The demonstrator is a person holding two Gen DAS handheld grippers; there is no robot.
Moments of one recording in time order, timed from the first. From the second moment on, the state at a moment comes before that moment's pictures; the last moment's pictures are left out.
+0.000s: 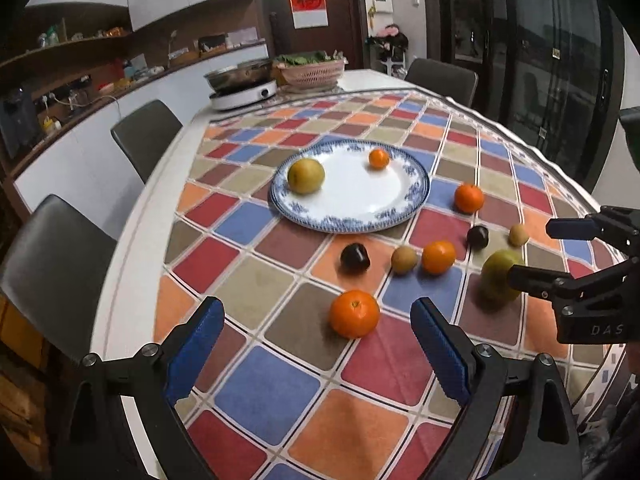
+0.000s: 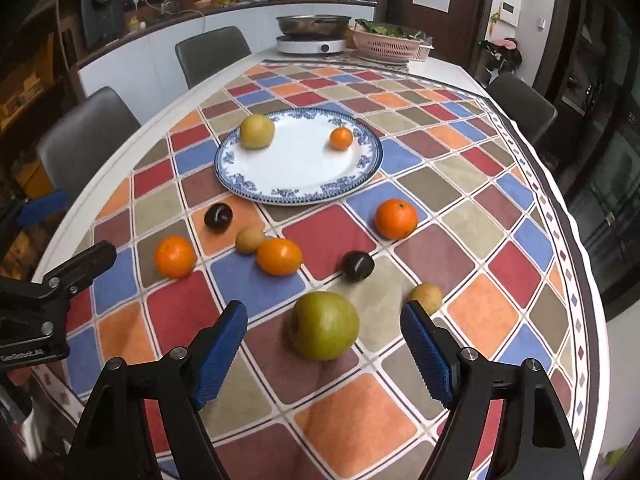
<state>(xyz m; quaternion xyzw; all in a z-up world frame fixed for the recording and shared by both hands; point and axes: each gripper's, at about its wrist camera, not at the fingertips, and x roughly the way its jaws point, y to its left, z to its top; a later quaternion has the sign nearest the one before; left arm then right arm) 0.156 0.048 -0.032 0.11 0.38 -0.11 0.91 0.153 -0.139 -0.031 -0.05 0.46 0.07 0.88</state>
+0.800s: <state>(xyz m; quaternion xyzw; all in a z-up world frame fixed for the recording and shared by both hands) 0.196 0.036 -0.088 0.08 0.45 -0.13 0.88 0.172 -0.147 -0.081 -0.02 0.52 0.08 0.85</state>
